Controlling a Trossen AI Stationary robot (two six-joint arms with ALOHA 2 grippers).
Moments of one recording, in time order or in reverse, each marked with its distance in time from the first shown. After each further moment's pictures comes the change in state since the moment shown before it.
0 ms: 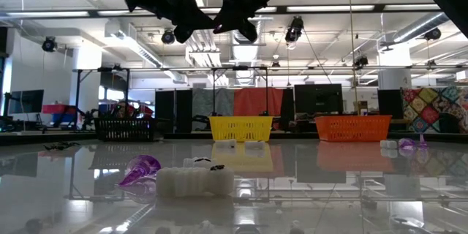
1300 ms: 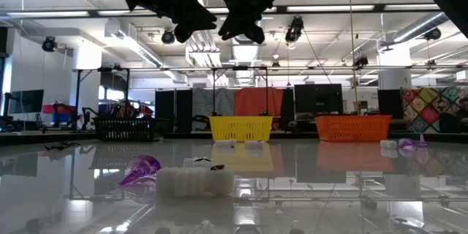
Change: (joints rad) left arm -0.001 -0.005 0.000 0.001 0.000 -0.045; right arm 0.002 0.000 0.013 -0.161 0.017 -0.043
